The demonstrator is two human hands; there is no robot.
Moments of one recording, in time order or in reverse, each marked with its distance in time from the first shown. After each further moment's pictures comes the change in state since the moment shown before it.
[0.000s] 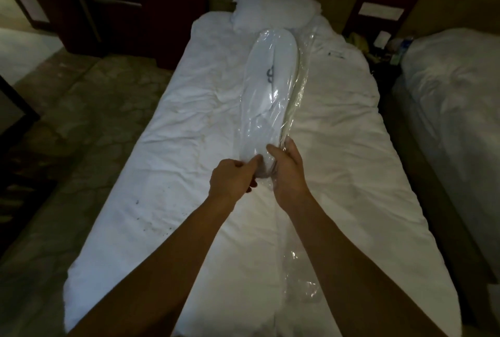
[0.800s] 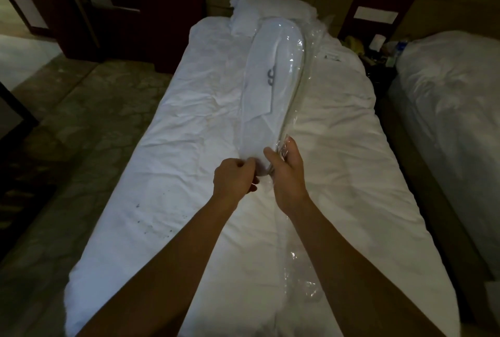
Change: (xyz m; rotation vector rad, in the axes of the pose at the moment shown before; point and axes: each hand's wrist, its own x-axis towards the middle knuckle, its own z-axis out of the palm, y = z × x) left_hand -0.002 0.005 0.003 -0.071 0.022 0.013; right_hand -0.005 0.002 -0.007 -0.170 -0.054 -0.180
